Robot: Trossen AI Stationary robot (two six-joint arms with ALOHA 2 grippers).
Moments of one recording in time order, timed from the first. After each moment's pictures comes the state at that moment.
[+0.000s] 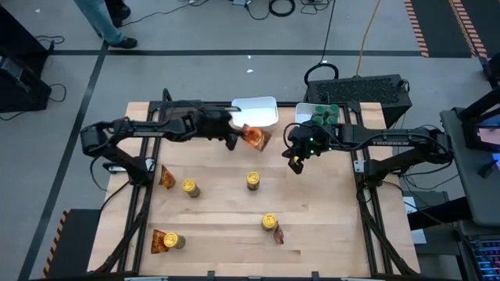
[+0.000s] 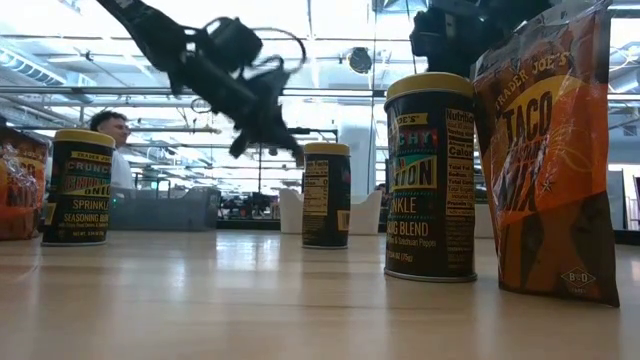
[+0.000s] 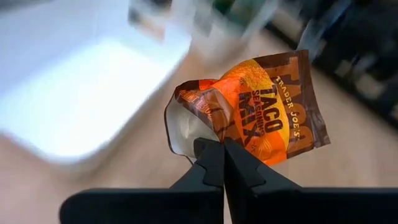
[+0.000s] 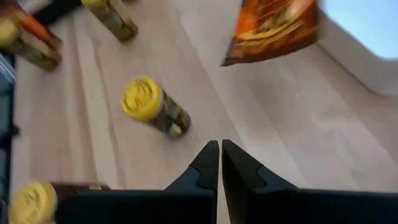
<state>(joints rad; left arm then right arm) 0.41 1.47 0.83 0.13 0.17 -0.40 -0.16 1.23 0.95 -0.47 -0.08 0.41</state>
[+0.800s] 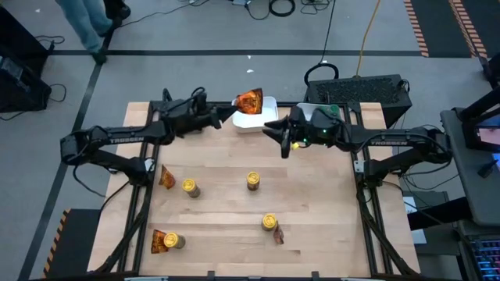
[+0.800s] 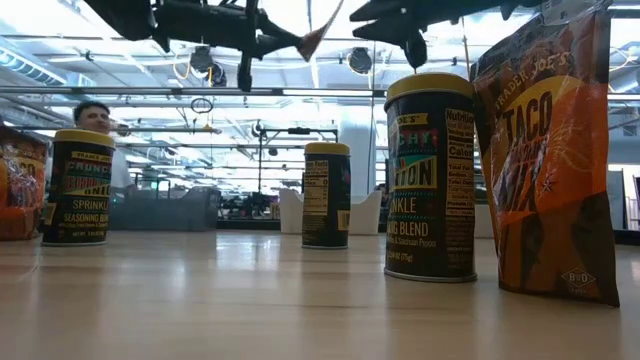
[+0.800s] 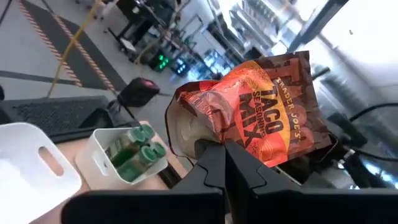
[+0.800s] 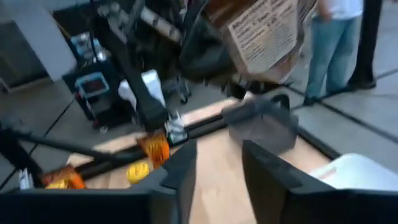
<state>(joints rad) 0.36 1.24 0.77 0.56 0.01 -0.82 -0.16 1.25 0.95 0.19 0.07 0.30</state>
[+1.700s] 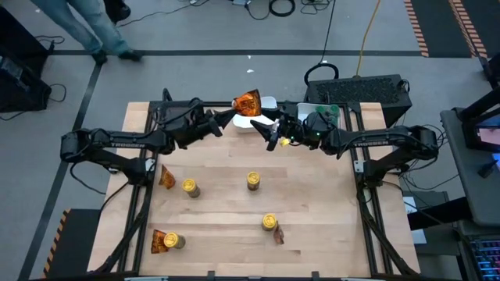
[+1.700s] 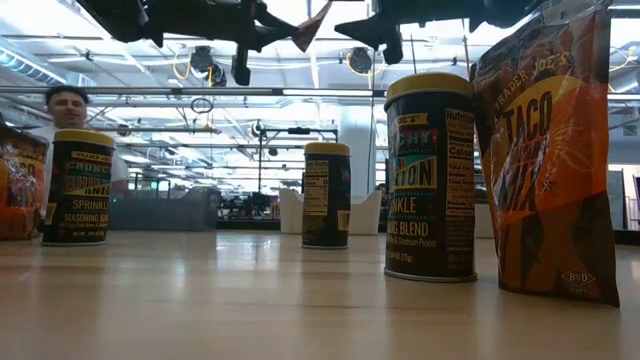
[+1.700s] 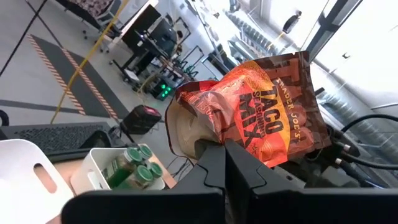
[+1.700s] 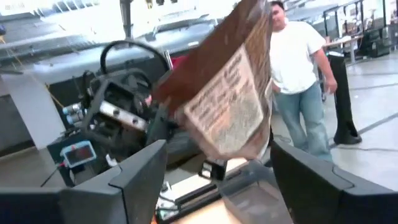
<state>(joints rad) 0.23 1.24 0.71 0.72 -0.22 -0.76 -0.14 1.41 0.95 0.64 0.22 0.29</state>
